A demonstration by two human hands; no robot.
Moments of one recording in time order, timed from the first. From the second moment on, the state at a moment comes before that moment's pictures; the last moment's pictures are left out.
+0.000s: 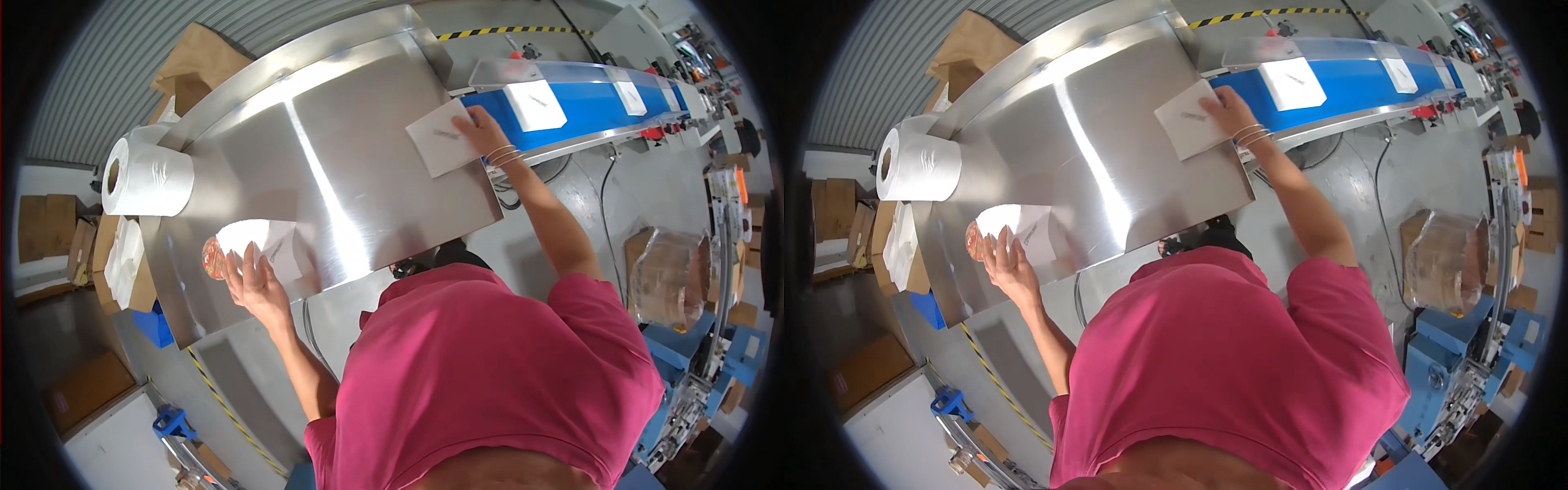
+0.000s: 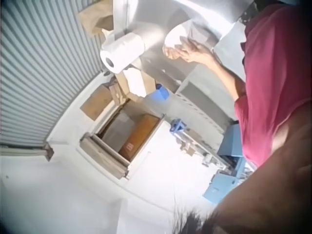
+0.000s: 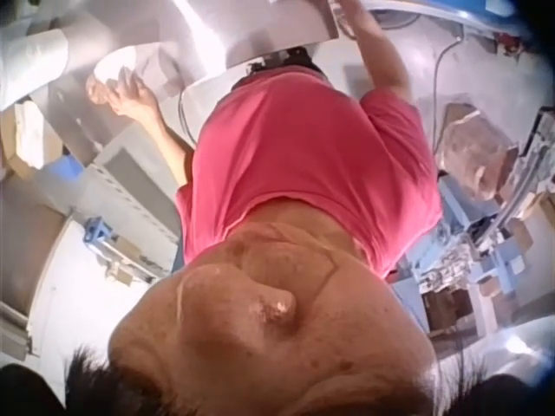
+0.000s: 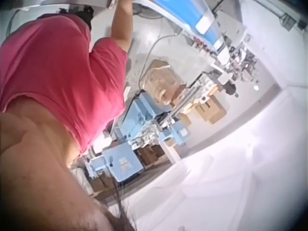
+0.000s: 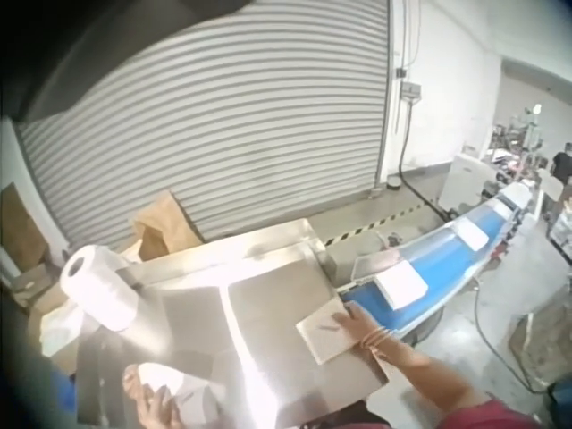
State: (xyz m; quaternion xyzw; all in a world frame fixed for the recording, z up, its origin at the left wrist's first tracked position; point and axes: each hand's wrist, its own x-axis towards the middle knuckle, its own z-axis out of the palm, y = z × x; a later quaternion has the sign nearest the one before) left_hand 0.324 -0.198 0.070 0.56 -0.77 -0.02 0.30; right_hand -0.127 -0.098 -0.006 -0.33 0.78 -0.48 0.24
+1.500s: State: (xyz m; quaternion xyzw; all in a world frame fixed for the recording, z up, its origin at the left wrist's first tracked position) left_hand 0.143 -0.114 0.083 0.50 -0.78 -0.21 0.30; right_hand -0.273 -0.024 -0.021 -0.28 0.84 -0.43 0.17
